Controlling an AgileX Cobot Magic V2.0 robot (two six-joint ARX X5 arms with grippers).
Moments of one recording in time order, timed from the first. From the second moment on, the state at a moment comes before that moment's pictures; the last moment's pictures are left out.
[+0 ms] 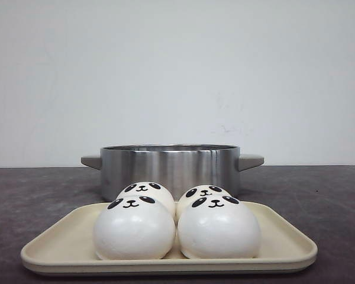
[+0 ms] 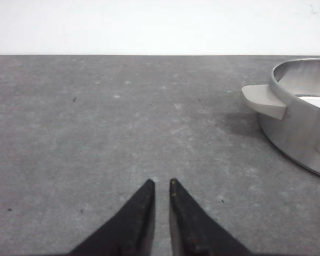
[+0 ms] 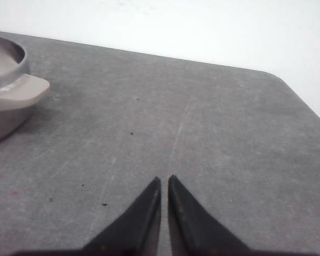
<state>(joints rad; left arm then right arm) 0.05 0.01 0.03 -0.18 0.11 0.01 0.15 0.00 0.01 -0.16 0.13 -0.06</state>
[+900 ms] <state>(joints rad) 0.05 0.01 0.03 -0.18 0.12 -0.03 0.15 0.00 0.01 -0.12 0.09 0.00</state>
